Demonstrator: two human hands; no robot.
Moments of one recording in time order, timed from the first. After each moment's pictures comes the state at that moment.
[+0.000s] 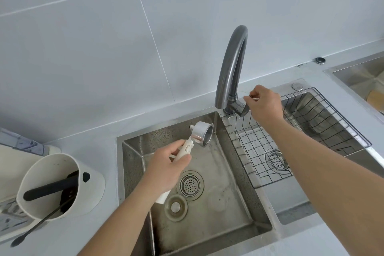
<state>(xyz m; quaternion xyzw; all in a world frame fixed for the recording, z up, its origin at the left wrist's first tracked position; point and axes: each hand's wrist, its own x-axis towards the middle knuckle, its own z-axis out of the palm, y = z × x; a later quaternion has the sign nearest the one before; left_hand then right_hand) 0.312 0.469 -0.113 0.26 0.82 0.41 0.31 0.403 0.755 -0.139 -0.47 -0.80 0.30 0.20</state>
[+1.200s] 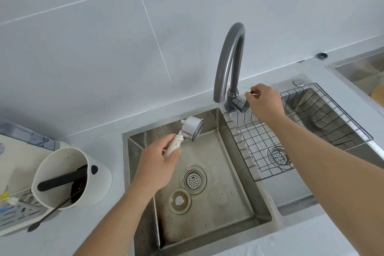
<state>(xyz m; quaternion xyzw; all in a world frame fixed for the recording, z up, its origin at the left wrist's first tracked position) 0.313 0.448 -0.106 0.29 0.87 0.35 0.19 0.412 0.752 -0.135 -0.47 -0.79 0.35 0.17</state>
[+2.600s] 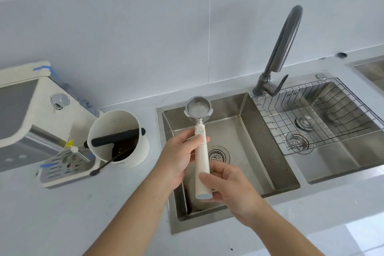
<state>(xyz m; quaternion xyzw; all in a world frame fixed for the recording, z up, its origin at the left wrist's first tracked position) 0.323 0.337 -0.079 0.05 0.64 0.63 0.44 0.457 0.404 -0.100 -0.32 -0.50 0.81 -0.02</state>
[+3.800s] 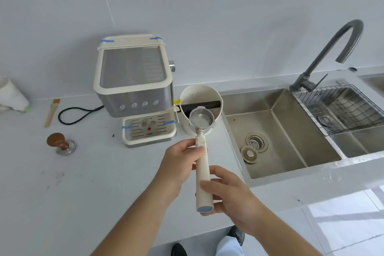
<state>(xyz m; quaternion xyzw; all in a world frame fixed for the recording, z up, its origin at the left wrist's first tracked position) 0.255 0.037 -0.090 0.09 0.66 0.63 0.41 0.389 0.113 -0.081 -0.33 -0.53 0.78 -0.04</state>
